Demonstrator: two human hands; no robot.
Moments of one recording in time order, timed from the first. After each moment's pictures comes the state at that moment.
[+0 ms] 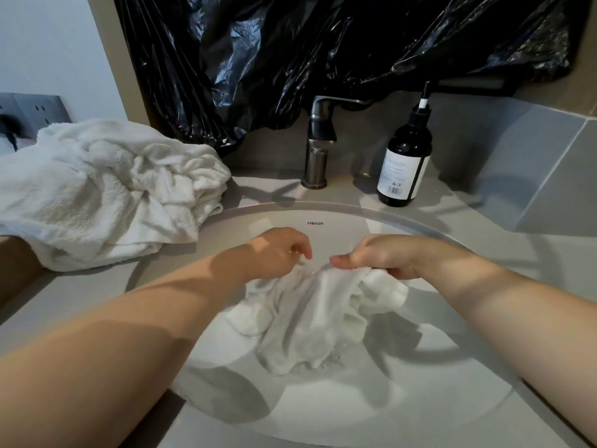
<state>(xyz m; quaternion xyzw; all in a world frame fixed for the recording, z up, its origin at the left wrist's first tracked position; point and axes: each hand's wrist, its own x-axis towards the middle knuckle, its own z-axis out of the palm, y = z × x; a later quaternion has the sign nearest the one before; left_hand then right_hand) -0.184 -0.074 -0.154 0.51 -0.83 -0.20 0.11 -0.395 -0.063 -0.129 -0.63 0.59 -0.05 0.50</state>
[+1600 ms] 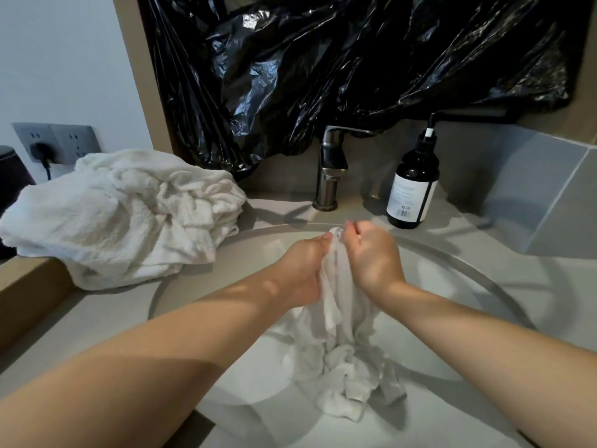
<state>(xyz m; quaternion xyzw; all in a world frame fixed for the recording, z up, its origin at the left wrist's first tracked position) -0.226 -0.041 -0.122 0.41 -0.38 -0.71 0.43 -0.335 -0.045 -0.125 -0.63 0.62 -0.44 0.19</state>
